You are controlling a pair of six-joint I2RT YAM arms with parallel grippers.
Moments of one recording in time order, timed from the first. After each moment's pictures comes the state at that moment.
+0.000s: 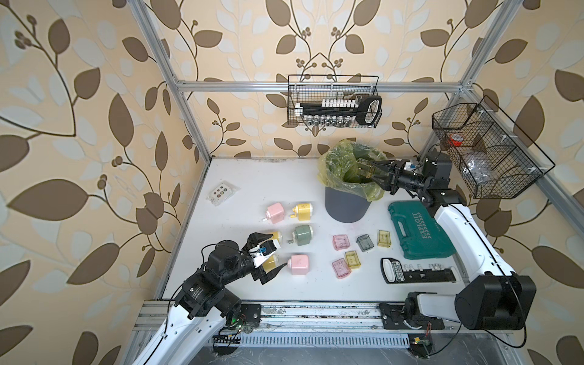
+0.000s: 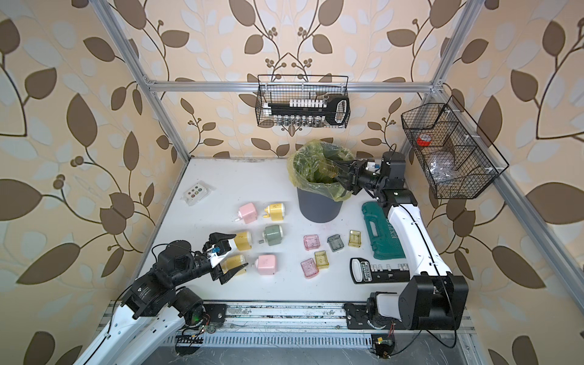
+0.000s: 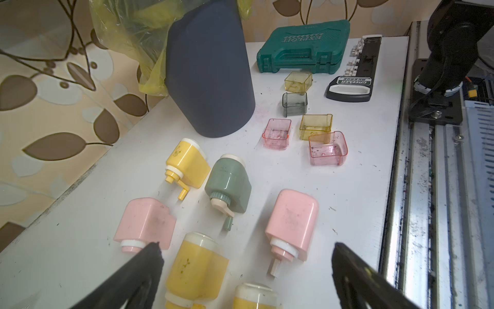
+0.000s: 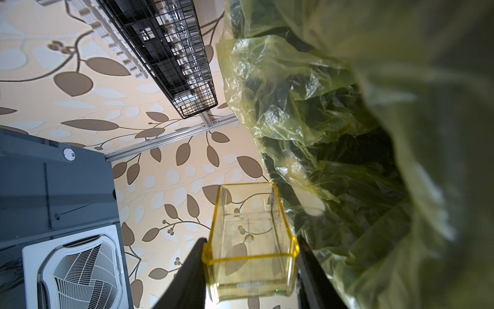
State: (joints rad) left arm -0.51 0.34 0.51 -0.61 0.38 0.44; right arm -0.04 1.32 1.19 -0.20 -0.88 1.57
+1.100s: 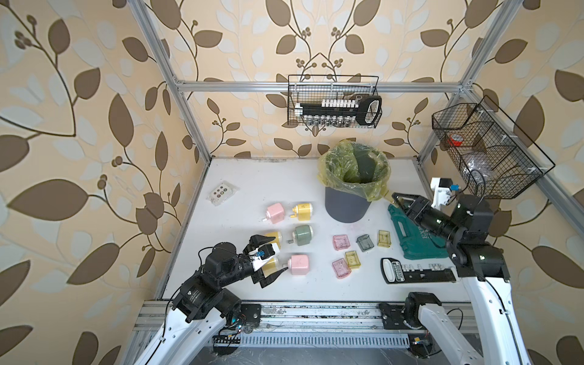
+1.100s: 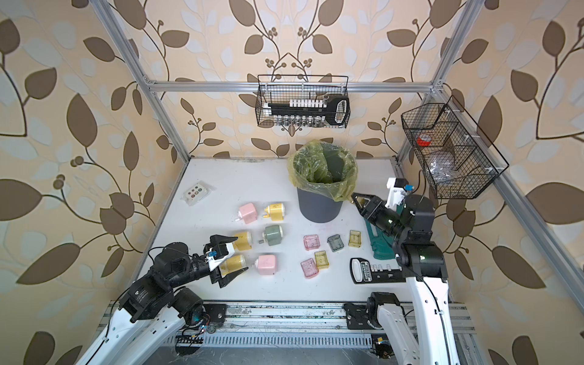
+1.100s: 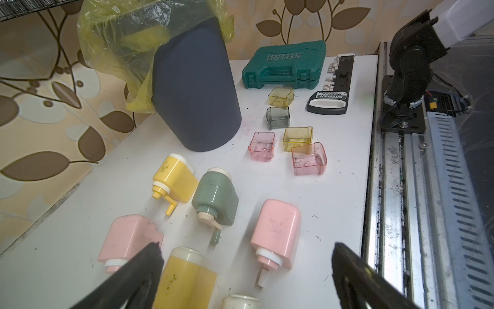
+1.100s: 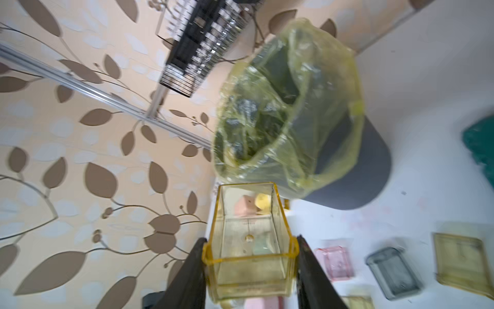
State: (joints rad) left arm -0.51 0.30 0.51 -0.61 0.46 0.43; right arm -0.08 0.71 0.96 -0.64 -0.49 0.73
